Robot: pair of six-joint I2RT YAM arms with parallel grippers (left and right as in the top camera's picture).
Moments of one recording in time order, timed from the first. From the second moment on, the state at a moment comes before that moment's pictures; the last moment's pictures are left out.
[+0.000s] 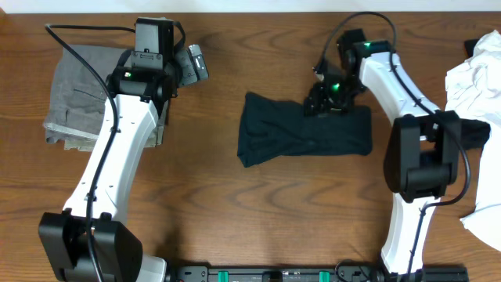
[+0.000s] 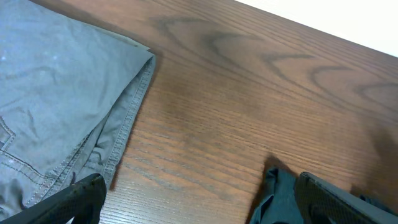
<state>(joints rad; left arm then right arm) -0.14 1.63 1.47 -0.69 -0.06 -0.41 0.14 2.20 1.77 -1.14 -0.49 0.02</state>
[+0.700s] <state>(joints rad) -0.14 1.63 1.47 -0.69 -0.06 -0.41 -0.18 2.20 1.77 -1.27 -0.42 -0.14</state>
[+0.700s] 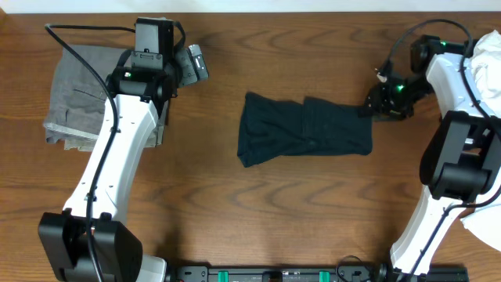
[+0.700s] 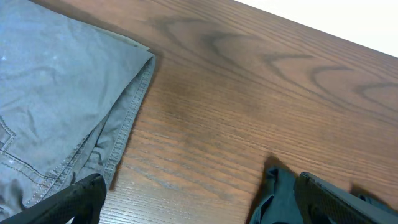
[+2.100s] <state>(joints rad) -0.14 1.63 1.47 -0.69 -0.06 -0.41 -0.12 2.13 1.50 -0.93 -0.22 -0.09</state>
